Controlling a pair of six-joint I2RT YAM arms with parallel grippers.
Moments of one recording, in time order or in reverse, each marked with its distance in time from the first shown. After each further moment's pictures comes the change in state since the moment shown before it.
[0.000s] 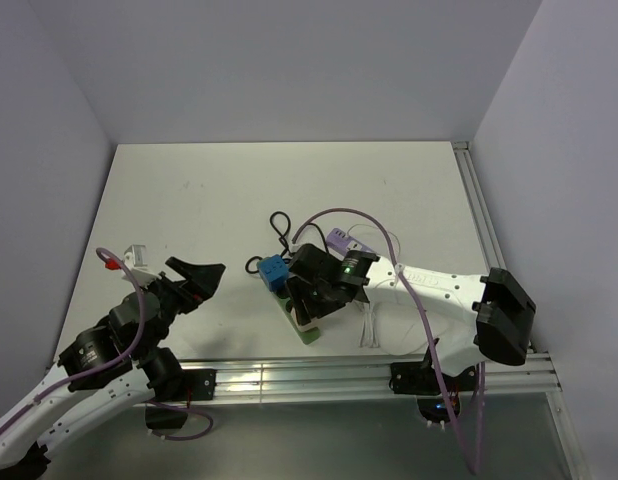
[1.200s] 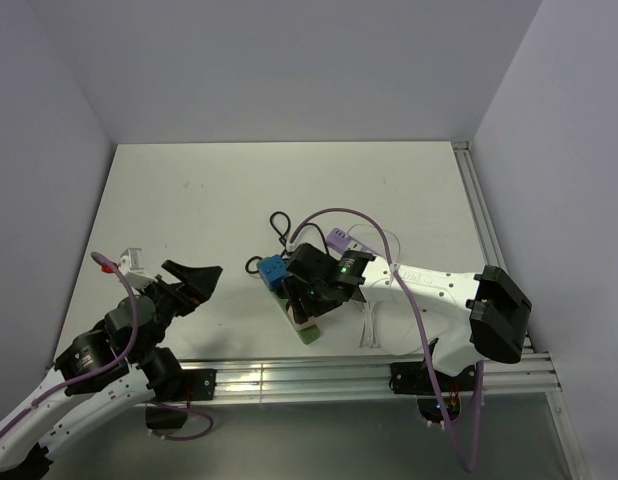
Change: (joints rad) left arm 0.000 -0.045 -0.008 -0.022 0.000 0.000; right arm 0.000 0.035 -0.001 0.037 0.005 -0.011
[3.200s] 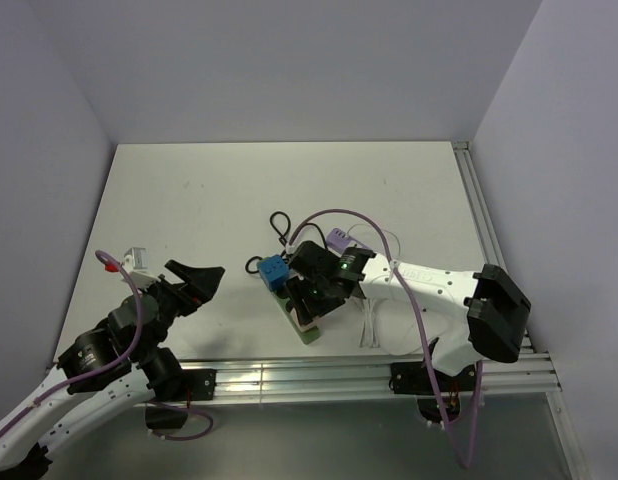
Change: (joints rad) left arm 0.000 0.014 -0.008 0.005 0.011 0.000; right arm -0.024 0.006 -0.006 -0.023 -0.064 -0.080
